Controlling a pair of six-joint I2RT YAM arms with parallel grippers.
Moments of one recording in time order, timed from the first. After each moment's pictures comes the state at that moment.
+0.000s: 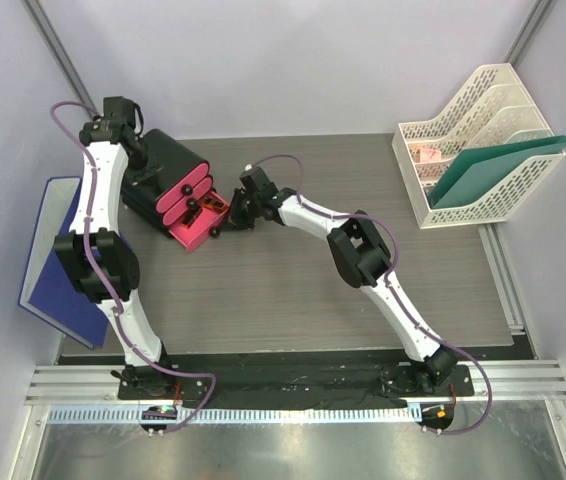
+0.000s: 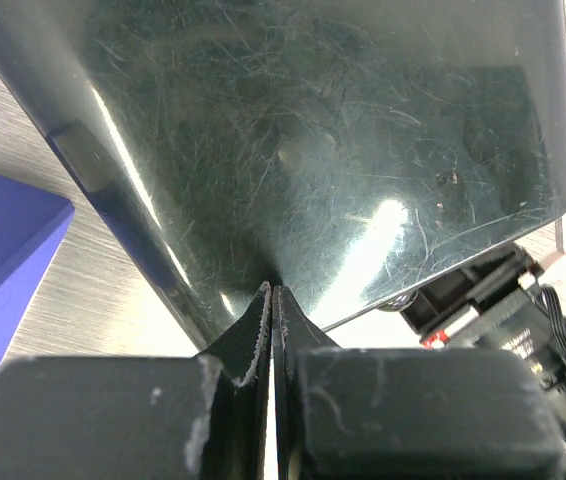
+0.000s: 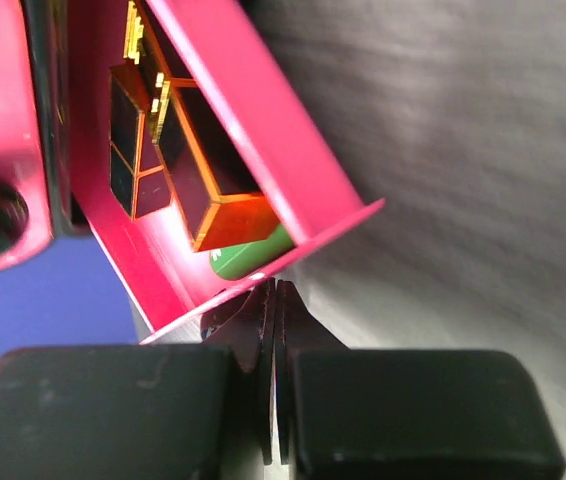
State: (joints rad) left arm 0.09 1.92 2.02 -1.14 -0.03 -0.40; right arm 0.74 2.58 2.14 -0.27 -0.37 0.96
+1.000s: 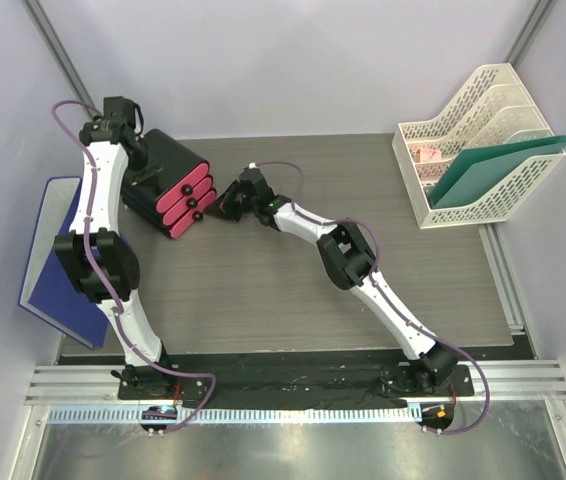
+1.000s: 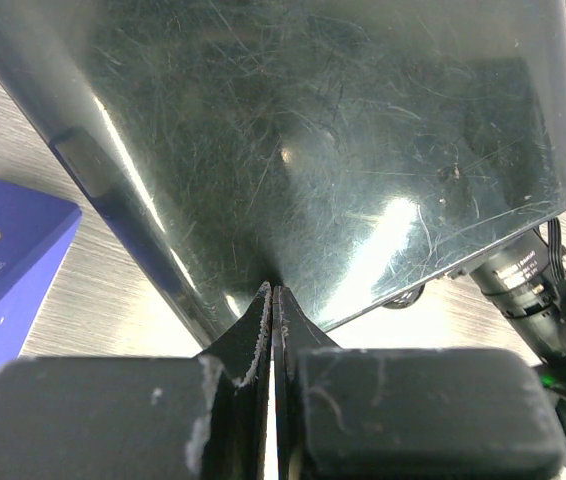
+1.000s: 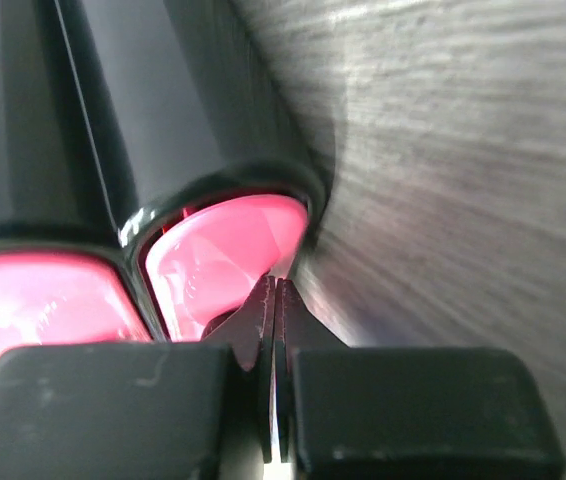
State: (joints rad) left arm 0.09 1.92 2.02 -1.14 -0.02 -0.37; right arm 0.72 2.83 2.39 0.01 -0.37 1.28
